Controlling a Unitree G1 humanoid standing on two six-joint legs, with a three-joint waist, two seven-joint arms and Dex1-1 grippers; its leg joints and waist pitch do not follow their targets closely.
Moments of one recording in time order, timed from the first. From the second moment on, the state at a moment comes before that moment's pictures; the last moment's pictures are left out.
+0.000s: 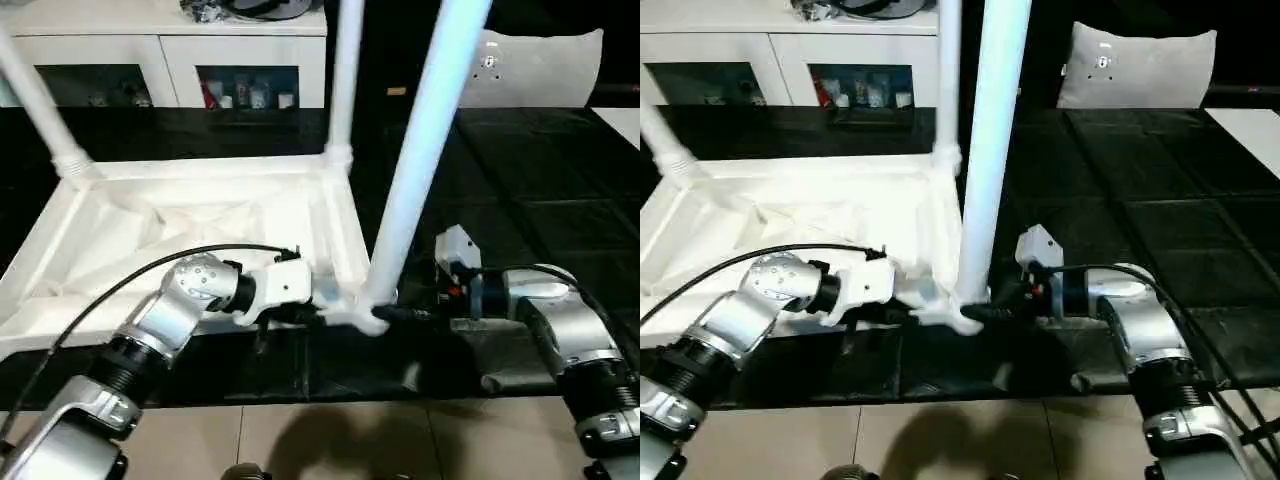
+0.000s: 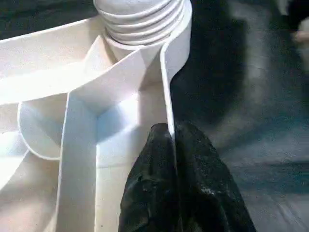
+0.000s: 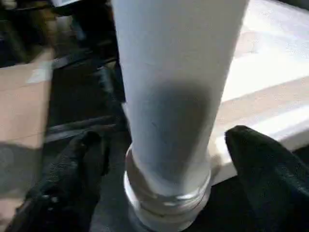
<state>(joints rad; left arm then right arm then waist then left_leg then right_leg) -0.56 0.47 -0.43 0.41 0.07 -0.01 -1.22 -0.47 -0.47 0.15 0.46 0.23 0.09 1.33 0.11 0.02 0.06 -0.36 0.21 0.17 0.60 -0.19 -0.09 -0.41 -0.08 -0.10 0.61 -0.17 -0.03</state>
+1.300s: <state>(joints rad) -0.52 0.31 -0.32 0.32 0.09 0.41 -0.97 -0.41 -0.24 0.02 0.38 0.22 0.28 0.87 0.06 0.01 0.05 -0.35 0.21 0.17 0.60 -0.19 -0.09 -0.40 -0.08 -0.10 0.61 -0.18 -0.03</state>
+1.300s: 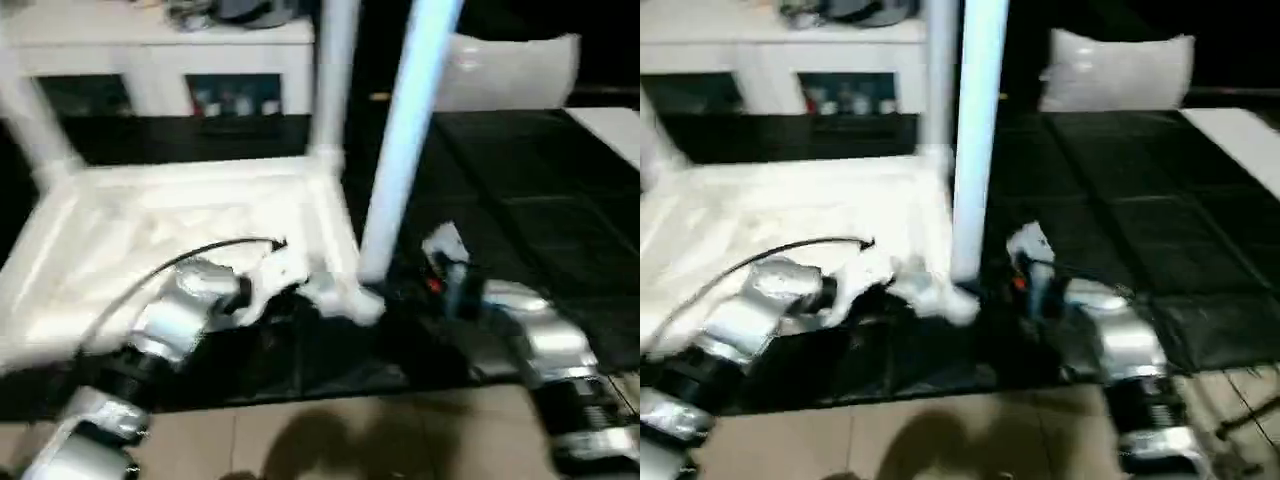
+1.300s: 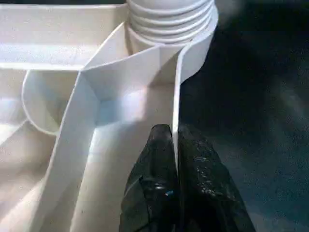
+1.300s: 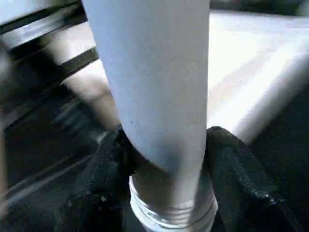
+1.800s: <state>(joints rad) -0.55 0.15 -0.31 0.34 0.13 0.51 -0.71 -0.44 -0.12 -0.05 0.42 0.19 0.23 0.59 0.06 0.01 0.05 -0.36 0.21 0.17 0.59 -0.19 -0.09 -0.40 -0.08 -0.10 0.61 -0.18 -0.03</state>
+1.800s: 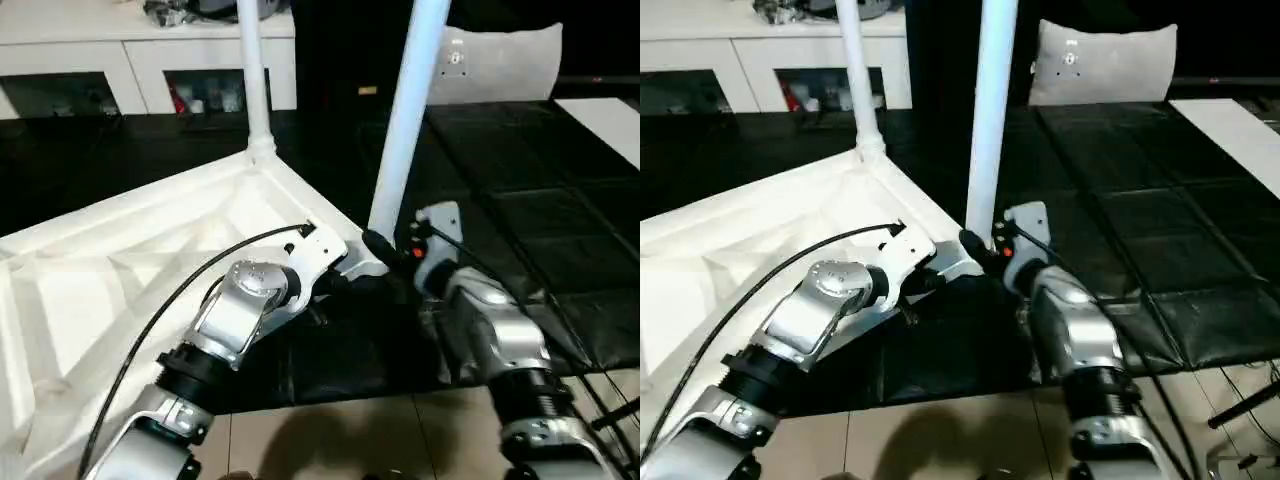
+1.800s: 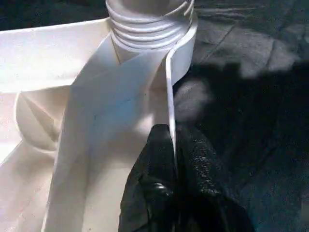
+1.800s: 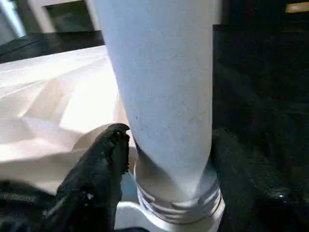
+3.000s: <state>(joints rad) -0.56 0.51 -0.46 0.35 0.07 0.06 -1.32 -0.46 -0.47 0.16 0.40 0.28 0.21 1.42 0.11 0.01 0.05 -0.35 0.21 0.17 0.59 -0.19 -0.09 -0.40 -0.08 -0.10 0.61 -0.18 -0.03</state>
